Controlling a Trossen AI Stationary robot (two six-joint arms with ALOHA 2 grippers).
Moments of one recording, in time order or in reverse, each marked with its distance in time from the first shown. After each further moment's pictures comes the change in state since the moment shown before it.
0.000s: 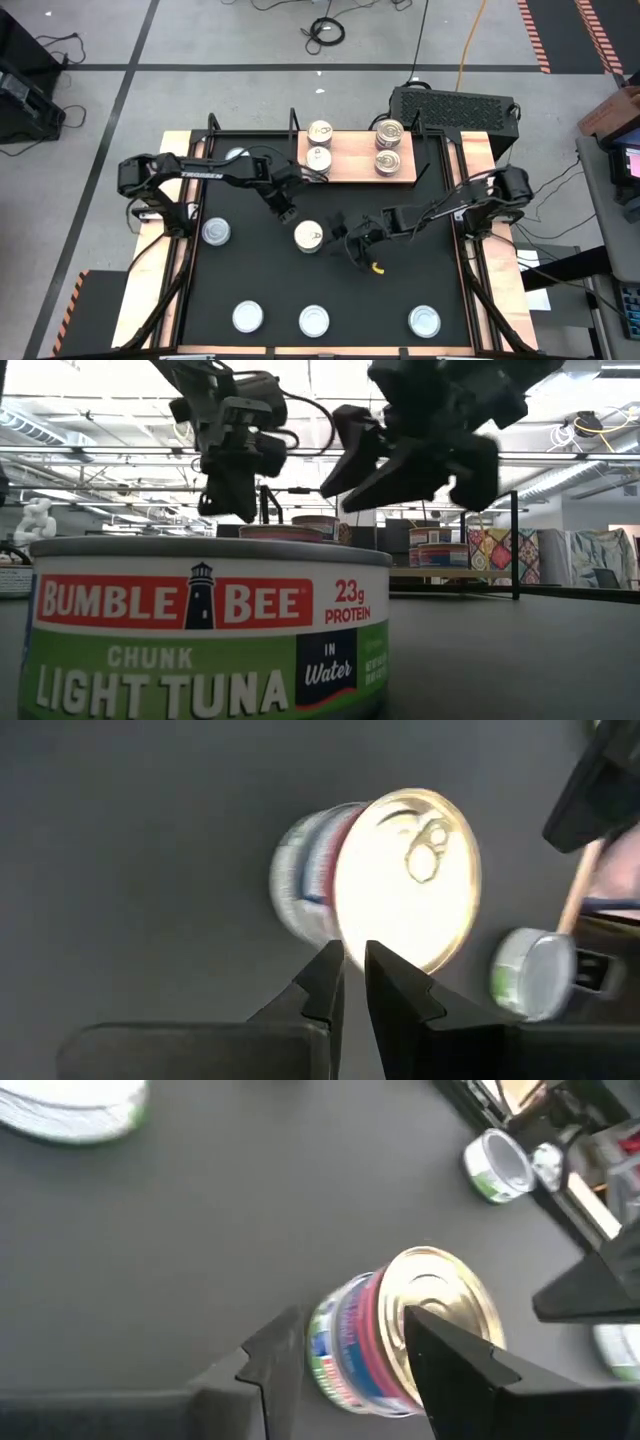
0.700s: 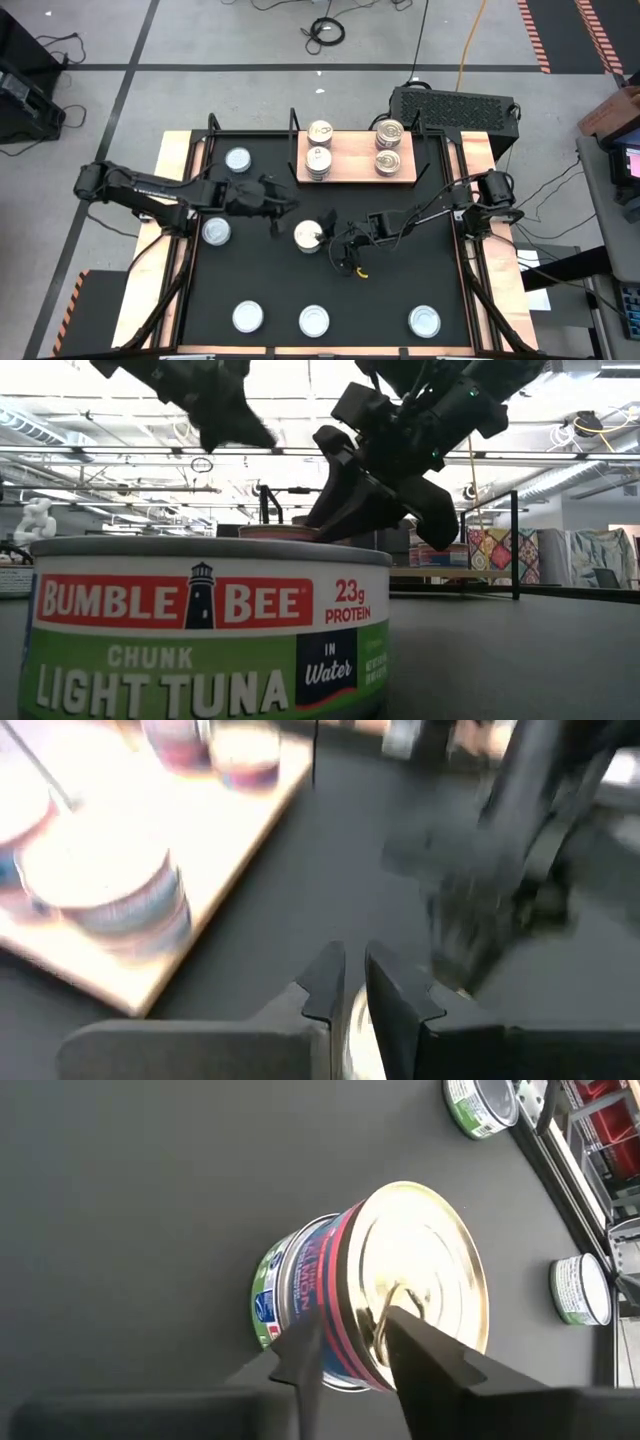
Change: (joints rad) left arm -0.294 -0.373 -0.284 0.534 -0.709 0.160; right arm 0.006 0.136 0.093 -0.033 0.202 -0.044
